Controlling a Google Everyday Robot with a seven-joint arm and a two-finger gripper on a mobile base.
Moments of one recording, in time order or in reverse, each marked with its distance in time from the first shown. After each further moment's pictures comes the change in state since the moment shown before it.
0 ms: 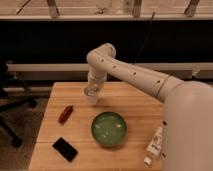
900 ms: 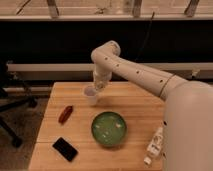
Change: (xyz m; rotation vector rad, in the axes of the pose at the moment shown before) arm 0.015 0.030 -0.008 -0.050 0.041 0.068
